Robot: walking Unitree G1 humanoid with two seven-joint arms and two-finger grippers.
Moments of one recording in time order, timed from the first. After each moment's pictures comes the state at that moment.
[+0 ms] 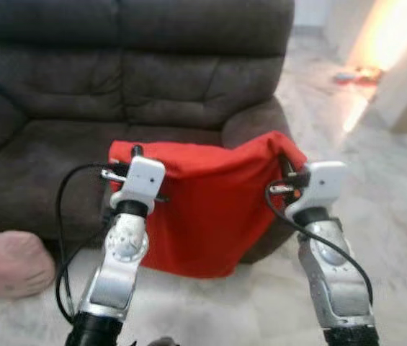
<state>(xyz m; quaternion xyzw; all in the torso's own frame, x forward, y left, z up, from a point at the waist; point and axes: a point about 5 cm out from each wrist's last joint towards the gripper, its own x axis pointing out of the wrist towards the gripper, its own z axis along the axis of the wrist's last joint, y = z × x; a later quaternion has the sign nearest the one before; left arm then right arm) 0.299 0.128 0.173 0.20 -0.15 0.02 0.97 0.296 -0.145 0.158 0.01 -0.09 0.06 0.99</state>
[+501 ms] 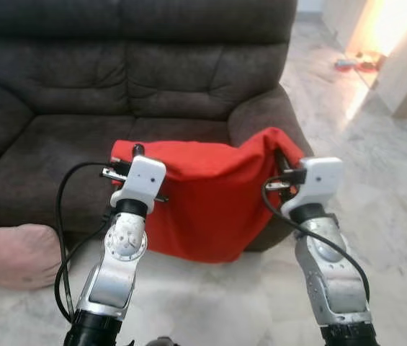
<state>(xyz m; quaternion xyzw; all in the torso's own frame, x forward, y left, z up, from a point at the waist) 0.299 0.120 0.175 0.20 -0.15 0.00 0.97 0.298 -0.141 0.160 0.01 -0.09 0.06 0.99</state>
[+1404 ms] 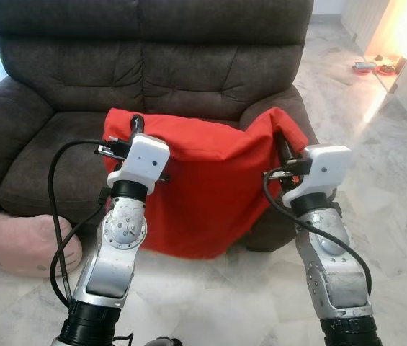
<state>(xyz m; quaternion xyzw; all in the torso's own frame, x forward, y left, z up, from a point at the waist) 0.296 0.120 0.212 0.23 -0.23 0.01 0.94 0.299 -0.138 0.182 0.01 -0.15 0.07 0.99</state>
